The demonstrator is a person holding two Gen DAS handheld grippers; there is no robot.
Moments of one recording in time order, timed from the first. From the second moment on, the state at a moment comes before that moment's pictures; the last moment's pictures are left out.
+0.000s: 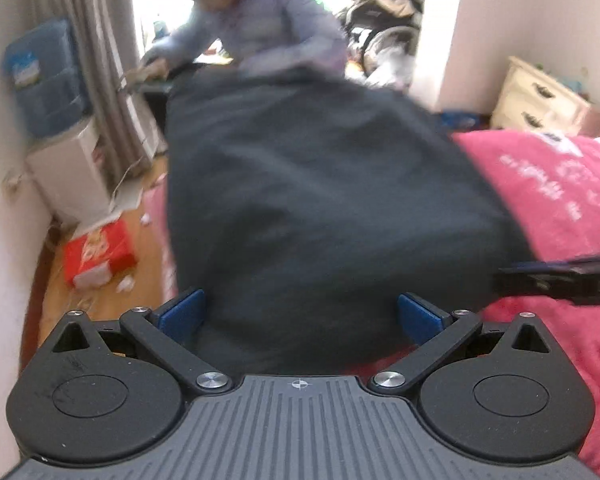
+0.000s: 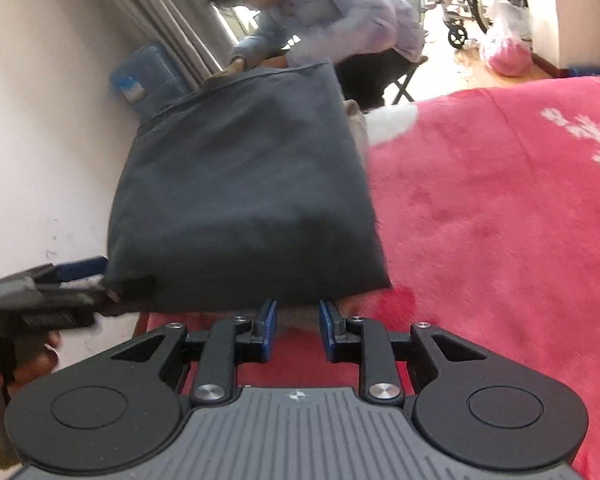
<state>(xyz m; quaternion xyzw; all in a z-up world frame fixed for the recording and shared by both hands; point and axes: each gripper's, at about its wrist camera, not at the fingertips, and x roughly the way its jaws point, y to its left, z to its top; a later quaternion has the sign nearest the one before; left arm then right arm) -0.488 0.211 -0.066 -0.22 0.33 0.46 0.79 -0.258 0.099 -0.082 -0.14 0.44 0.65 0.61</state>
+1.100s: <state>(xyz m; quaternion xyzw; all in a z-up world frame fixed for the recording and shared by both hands) -0.471 0.241 -0.056 -0.27 0.24 0.49 0.80 -0.250 0.111 -0.069 -0.14 0.41 0.62 0.65</state>
